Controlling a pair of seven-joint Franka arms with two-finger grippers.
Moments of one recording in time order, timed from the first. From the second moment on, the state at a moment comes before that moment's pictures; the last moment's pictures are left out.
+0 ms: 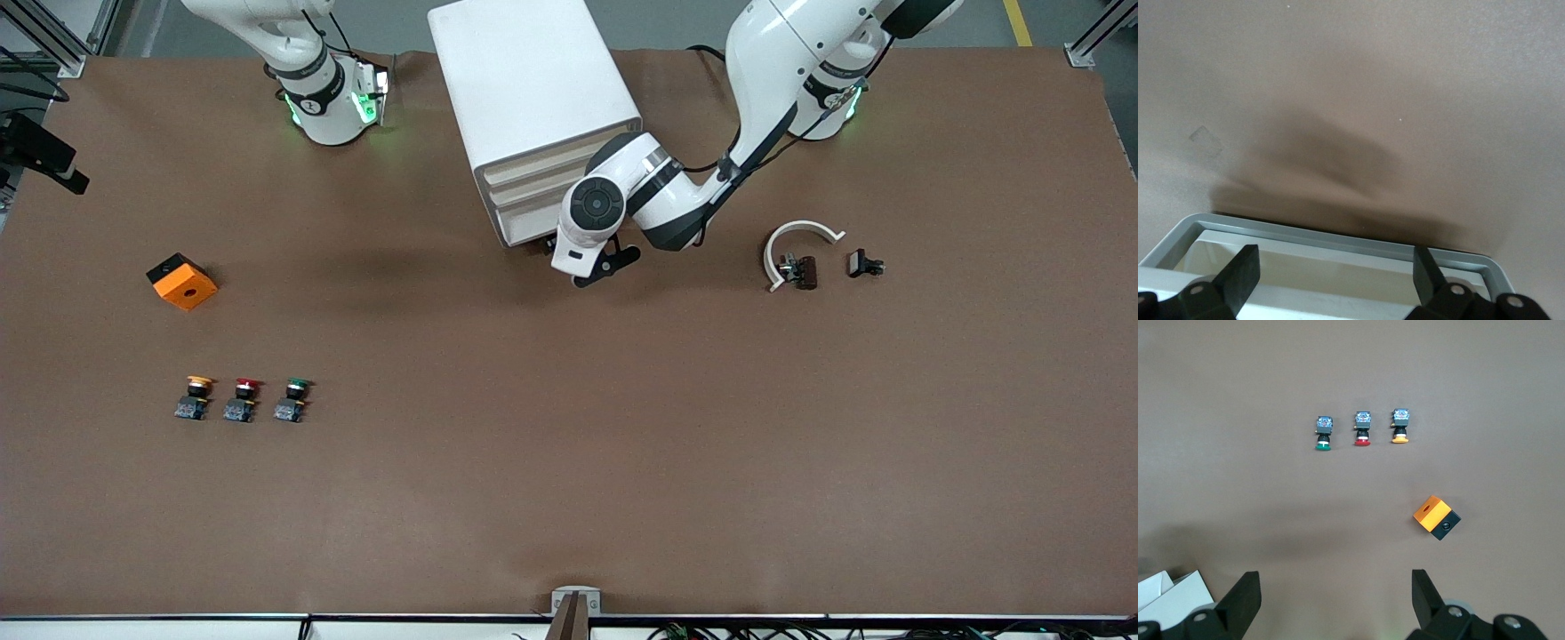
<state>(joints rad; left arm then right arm) -0.43 0.64 -0.52 -1.78 -0.07 2.18 -1.32 -0.01 -0.15 -0.09 -1.62 0.01 1.50 0.01</state>
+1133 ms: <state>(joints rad) -0.41 0.65 -0.54 -1.69 -0.12 2.21 -1.37 -0.01 -0.15 -0.08 -1.62 0.01 1.53 0.01</state>
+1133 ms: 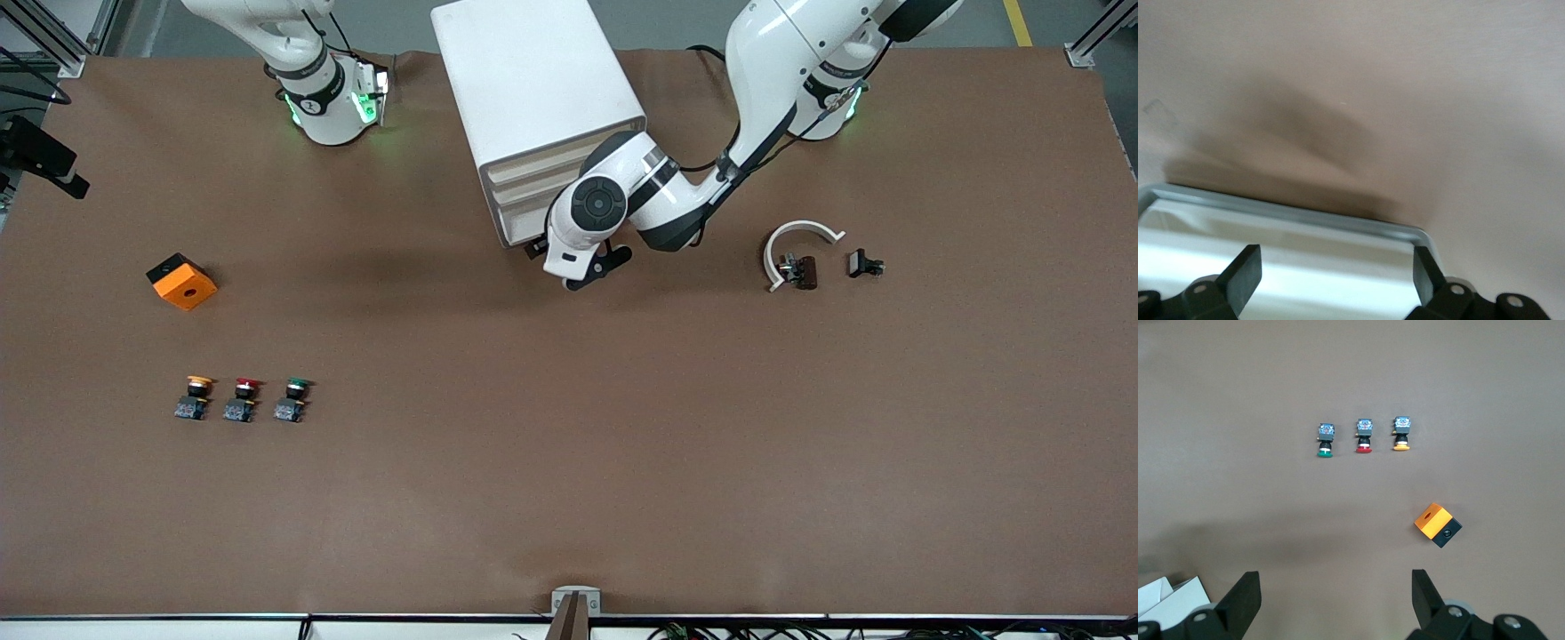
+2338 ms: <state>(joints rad) 0.07 0.41 -0.56 -1.55 0.03 1.71 -0.97 -0.01 -0.15 -0.08 -1.63 0.01 1.53 0.01</state>
